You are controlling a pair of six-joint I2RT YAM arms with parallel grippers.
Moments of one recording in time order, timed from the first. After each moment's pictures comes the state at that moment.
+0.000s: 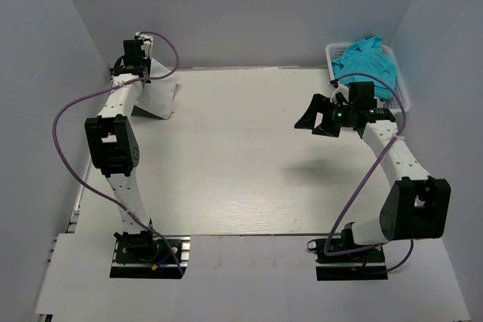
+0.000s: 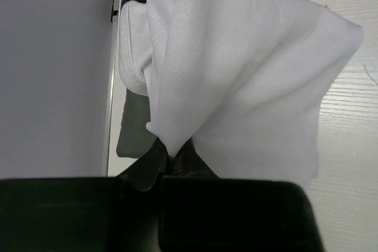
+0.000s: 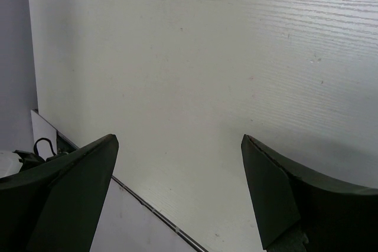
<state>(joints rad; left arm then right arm) 0.04 2.07 1.85 -0.40 -0.27 0.27 0.09 1.40 1.12 -0.57 -0.62 0.31</state>
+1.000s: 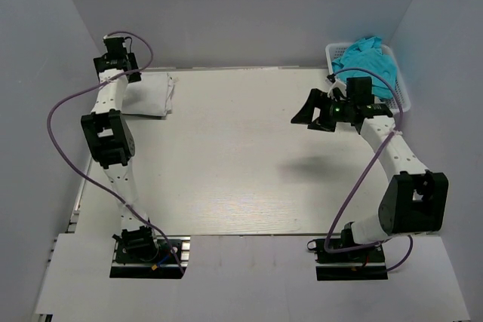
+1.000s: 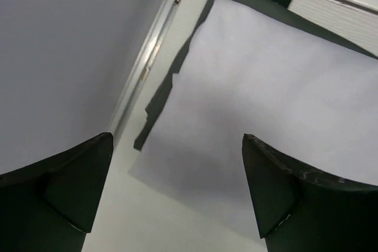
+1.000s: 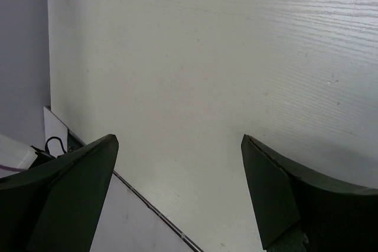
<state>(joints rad) 0.16 2.30 2.12 -0.52 -0.40 0.02 0.10 1.47 1.18 -0.54 -0.67 0.32</state>
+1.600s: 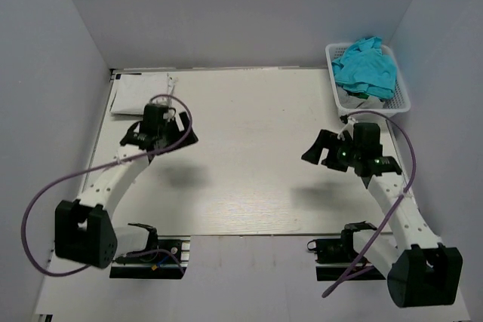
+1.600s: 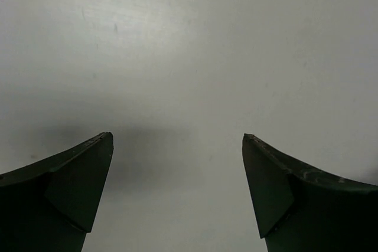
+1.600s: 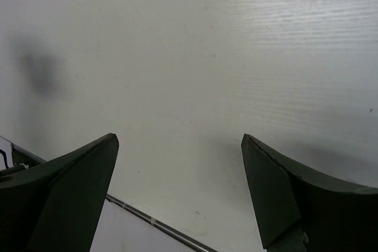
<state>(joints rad) -0.21 1.29 0.96 -0.45 0.01 -0.48 0.10 0.98 0.72 -0.51 -0.45 0.36</state>
